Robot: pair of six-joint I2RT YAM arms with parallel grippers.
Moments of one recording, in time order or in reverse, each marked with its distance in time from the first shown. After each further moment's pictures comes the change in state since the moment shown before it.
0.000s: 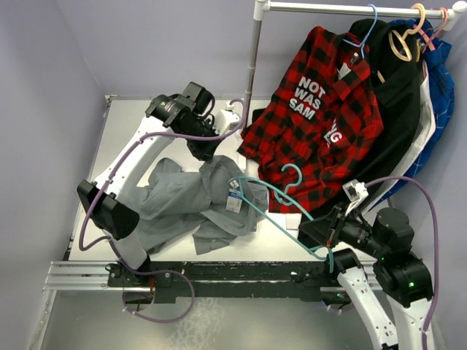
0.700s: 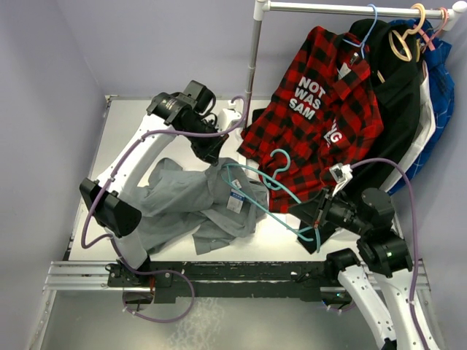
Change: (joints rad) left arm 0.000 0.025 0.039 -0.036 0.126 -0.040; right arm -0.002 0.113 -0.158 0.326 -0.079 0.072
